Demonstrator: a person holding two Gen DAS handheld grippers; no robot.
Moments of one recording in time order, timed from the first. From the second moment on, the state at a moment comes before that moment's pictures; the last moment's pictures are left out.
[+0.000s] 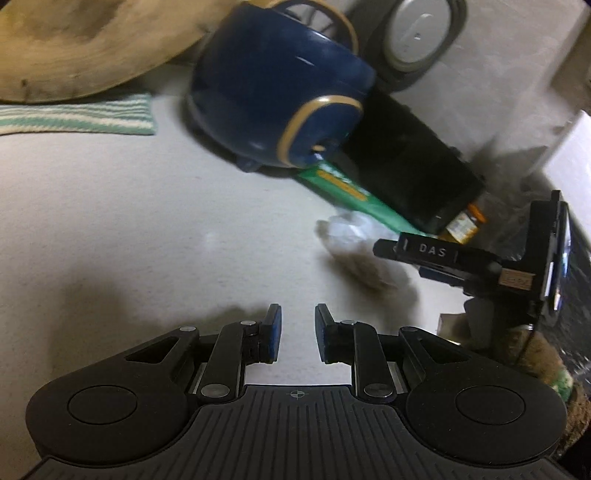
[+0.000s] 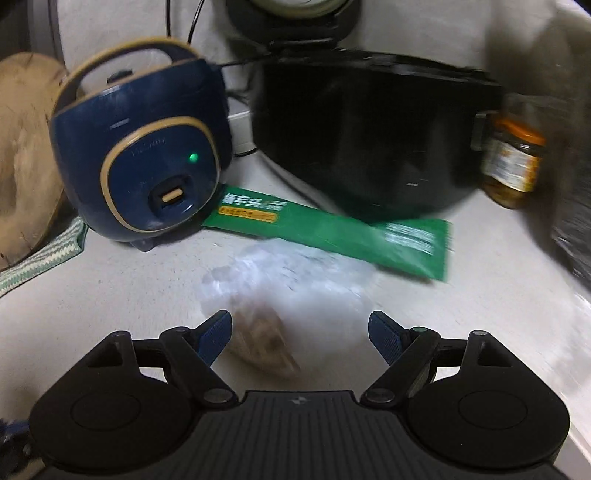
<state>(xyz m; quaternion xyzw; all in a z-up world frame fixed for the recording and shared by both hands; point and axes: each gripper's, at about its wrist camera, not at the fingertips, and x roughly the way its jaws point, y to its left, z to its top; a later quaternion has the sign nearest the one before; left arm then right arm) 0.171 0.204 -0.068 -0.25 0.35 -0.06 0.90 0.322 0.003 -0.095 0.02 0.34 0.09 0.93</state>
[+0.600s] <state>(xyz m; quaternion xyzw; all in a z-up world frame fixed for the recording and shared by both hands) 0.186 0.183 -0.051 -0.24 0.31 -0.04 0.92 0.250 0.004 -0.096 0.01 0.38 0.31 0.87</state>
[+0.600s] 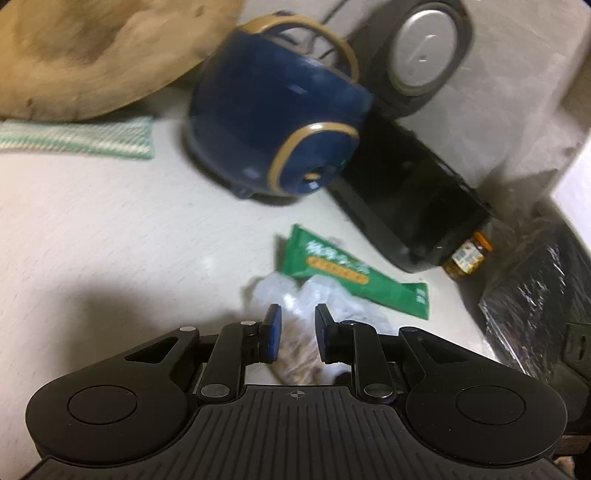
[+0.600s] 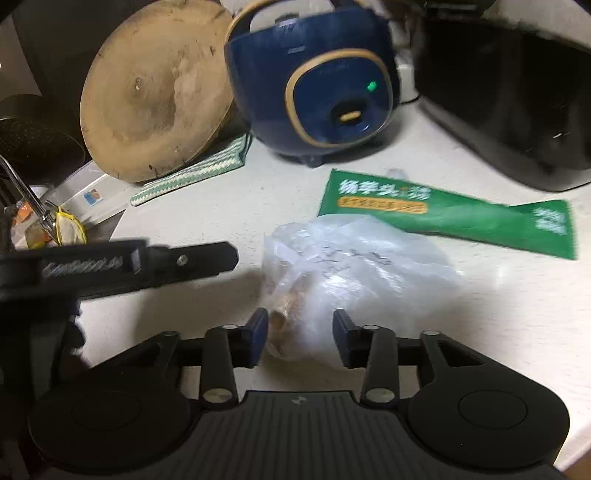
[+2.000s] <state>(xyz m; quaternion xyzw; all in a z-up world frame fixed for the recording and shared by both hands) 0.181 0.240 -0.046 -0.20 0.34 0.05 0.91 0.372 -0.051 -0.100 0.03 0.37 0.08 0.92</state>
